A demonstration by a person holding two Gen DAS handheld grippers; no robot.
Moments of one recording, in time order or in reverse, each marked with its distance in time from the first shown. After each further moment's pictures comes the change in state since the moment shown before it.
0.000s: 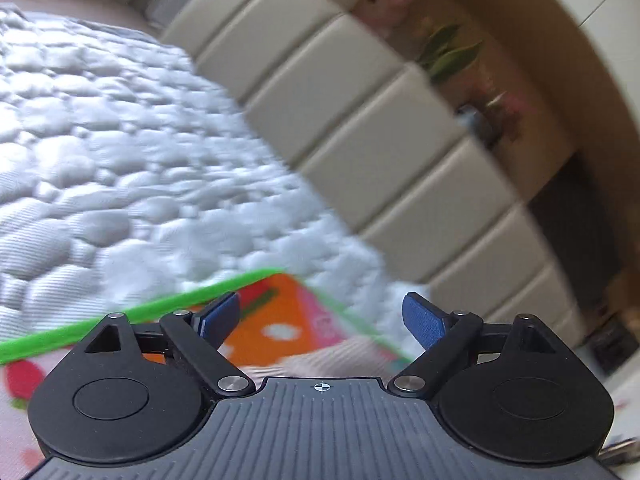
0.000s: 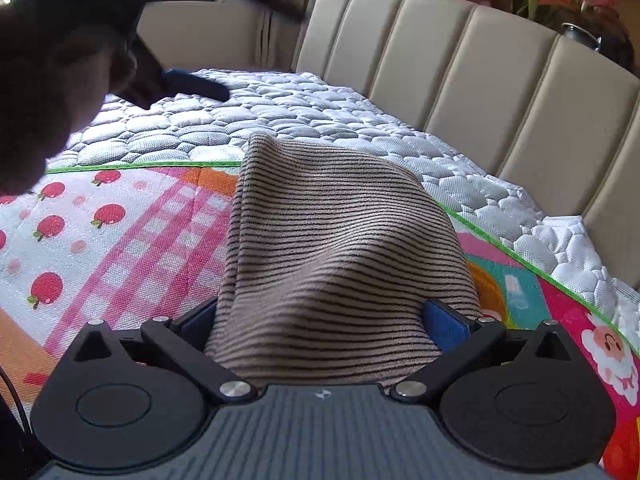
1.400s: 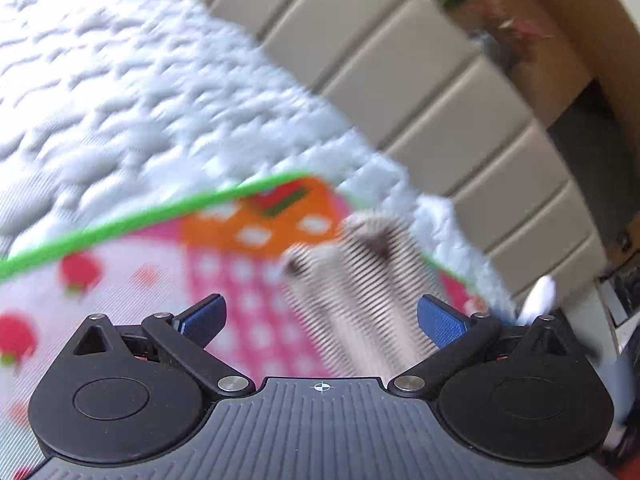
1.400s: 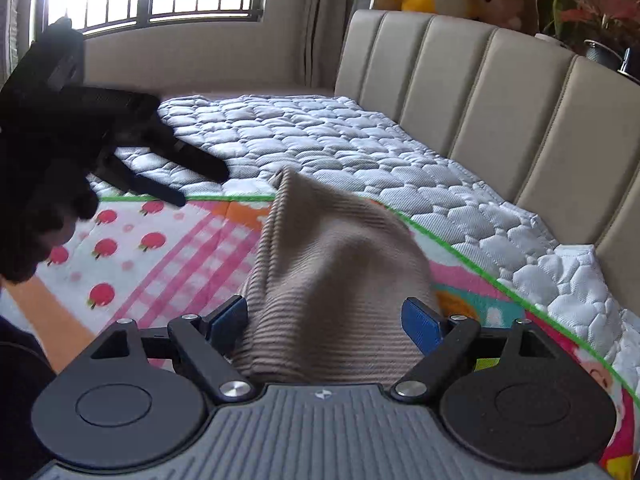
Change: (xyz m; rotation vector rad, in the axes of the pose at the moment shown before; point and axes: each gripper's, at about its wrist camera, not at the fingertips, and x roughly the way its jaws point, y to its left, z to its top) left arm -0.030 -0.011 -0.043 0.124 0.167 0.182; right arm -0.047 -0.039 0.018 -0.042 -0.022 0.179
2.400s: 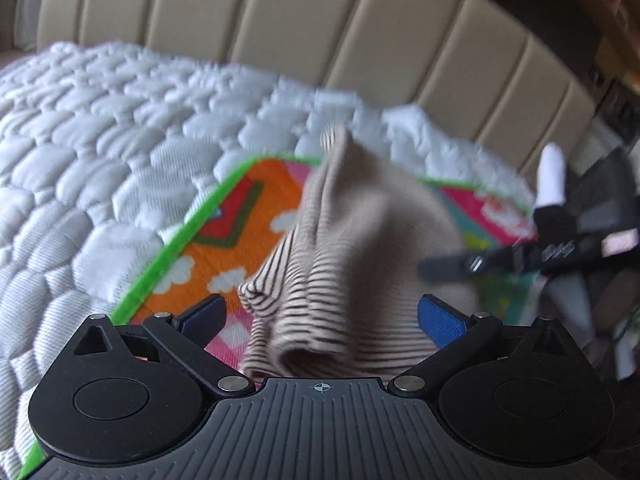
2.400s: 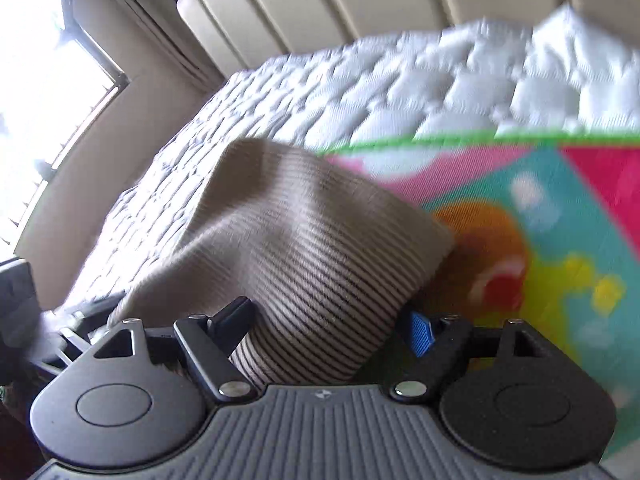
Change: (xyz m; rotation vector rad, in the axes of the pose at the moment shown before) left arm 0.093 -0.009 0.031 0.380 0.282 -0.010; right arm 0.089 -0.110 0.006 0.741 0.138 0.131
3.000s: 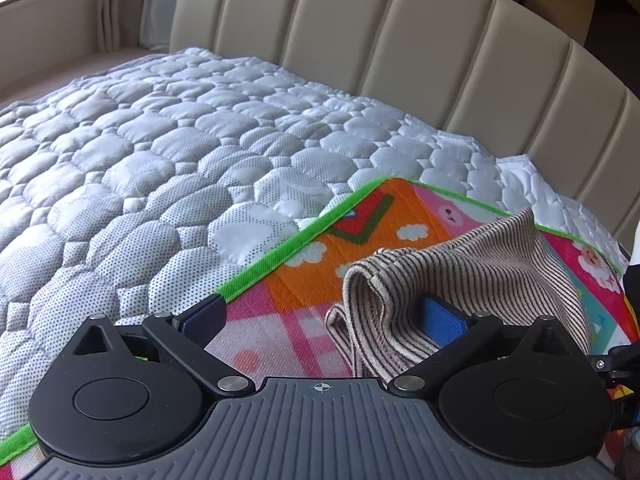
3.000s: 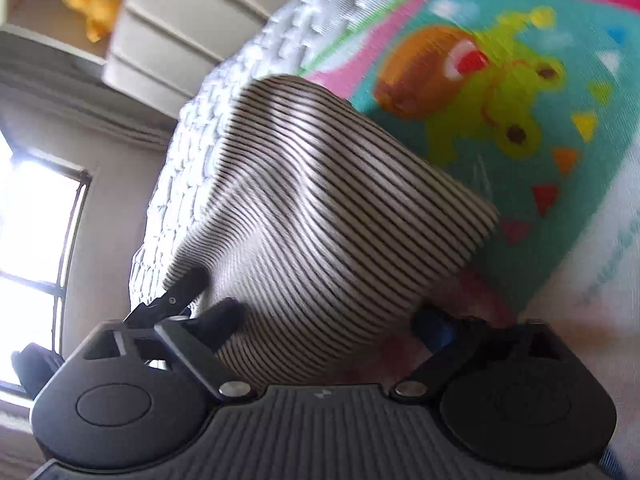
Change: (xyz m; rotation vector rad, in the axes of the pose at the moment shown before) left arm -0.048 0.019 -0.038 -0.157 -0.195 0.326; right arm -0.009 0.024 -0.095 0.457 -0.014 0.047
